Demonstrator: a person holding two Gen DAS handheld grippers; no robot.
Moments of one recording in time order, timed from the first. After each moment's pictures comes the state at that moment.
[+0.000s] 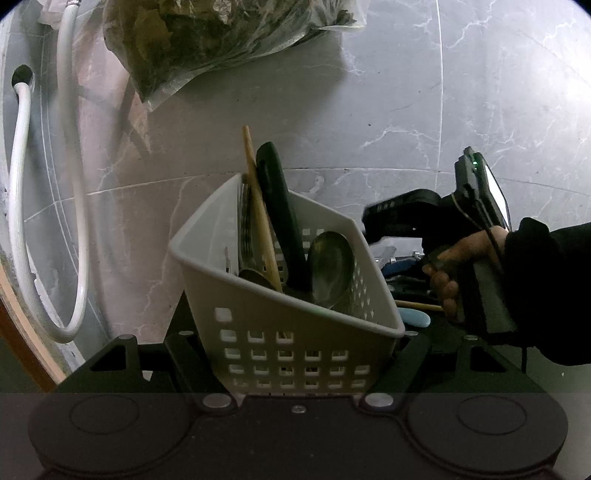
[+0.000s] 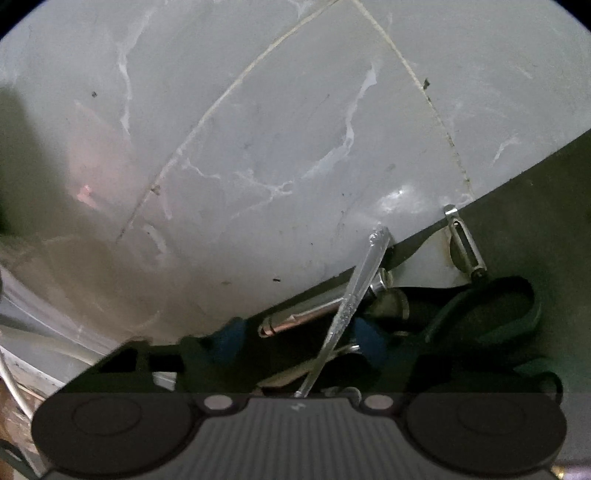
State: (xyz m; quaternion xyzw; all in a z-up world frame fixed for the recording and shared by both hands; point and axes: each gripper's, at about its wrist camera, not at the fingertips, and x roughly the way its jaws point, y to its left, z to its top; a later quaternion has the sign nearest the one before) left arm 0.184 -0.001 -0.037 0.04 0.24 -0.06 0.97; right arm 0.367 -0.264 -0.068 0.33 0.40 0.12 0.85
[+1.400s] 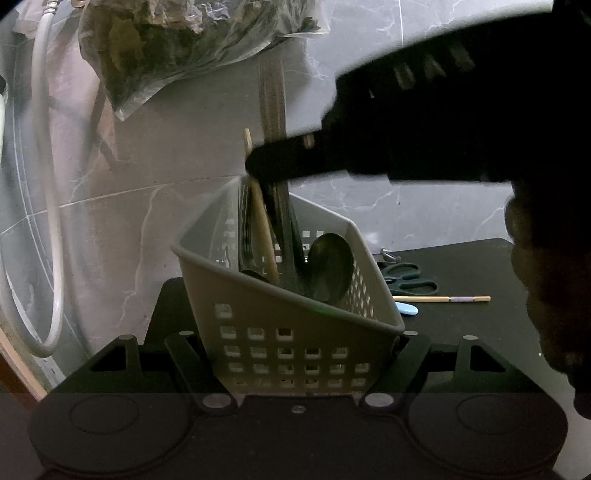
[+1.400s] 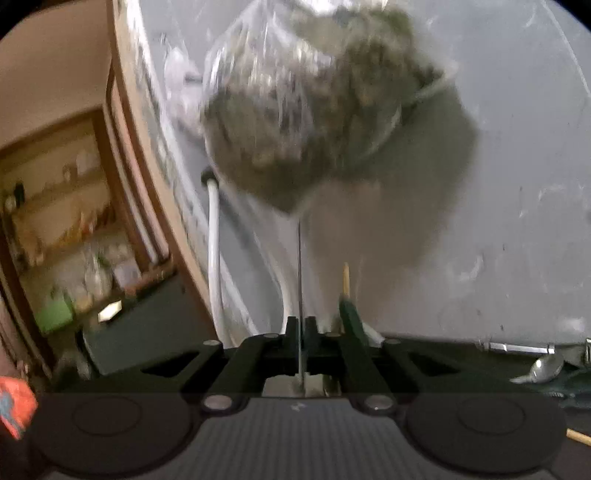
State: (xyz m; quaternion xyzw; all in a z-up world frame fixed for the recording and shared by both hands) left arm 0.178 0.003 -0.040 0.05 0.23 -0.12 0.96; right arm 0.188 -0.186 0.053 0.10 0.20 0.39 0.89
